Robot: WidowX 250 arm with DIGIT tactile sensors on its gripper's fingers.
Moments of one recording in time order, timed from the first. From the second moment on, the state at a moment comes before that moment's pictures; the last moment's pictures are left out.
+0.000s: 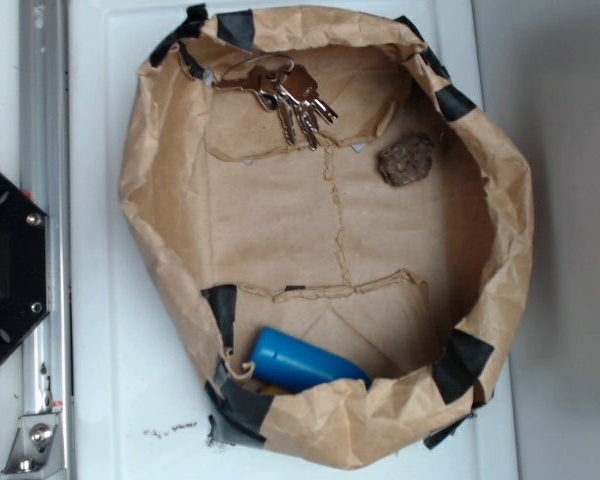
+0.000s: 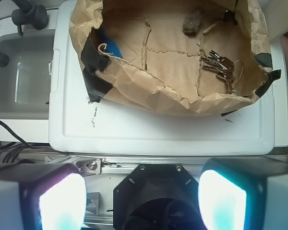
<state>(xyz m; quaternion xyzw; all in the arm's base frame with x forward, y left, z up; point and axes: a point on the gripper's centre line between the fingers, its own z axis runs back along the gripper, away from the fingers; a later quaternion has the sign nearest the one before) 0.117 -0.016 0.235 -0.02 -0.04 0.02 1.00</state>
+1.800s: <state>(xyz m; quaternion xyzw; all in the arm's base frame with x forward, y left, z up) 0.232 0.057 0.110 0.09 -0.06 0.18 0.98</state>
